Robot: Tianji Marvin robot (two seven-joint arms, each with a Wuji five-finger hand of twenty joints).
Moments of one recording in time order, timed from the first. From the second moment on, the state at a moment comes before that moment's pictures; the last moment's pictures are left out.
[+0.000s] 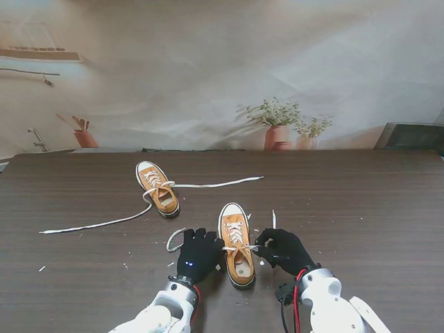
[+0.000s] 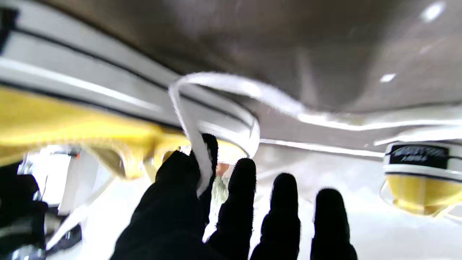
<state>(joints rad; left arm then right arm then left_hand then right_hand) 1.59 -1.14 -0.73 -1.52 0.98 0.31 0.51 -1.94 -1.16 1.22 -1.88 -0.26 0.12 -0.13 1.16 -0.08 0.01 -0.01 0.69 0.12 0.85 0.49 0.60 0.22 0.38 0.44 0.37 0.28 0.45 0.46 0.03 0.35 0.79 0.42 0.67 -0.63 1.12 -0.31 0.83 0.05 1.09 0.45 1.39 0.06 1.18 0.67 1.28 0.15 1.71 0.89 1.13 0.47 1.81 0.95</state>
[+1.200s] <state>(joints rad) 1.56 -1.33 -0.80 -1.29 0.57 -0.19 0.98 -1.95 -1.16 1.21 -1.89 -0.25 0.13 -0.11 0.67 -0.43 0.68 0.25 1.13 0.23 1.54 0.92 1.31 0.25 0.87 0.65 1.22 0.34 0.90 0.34 0.87 0.53 1.14 0.13 0.67 -0.63 1.12 -0.31 0.83 0.05 1.08 0.45 1.39 0.06 1.19 0.67 1.28 0.15 1.71 0.89 1.13 0.47 1.81 0.95</state>
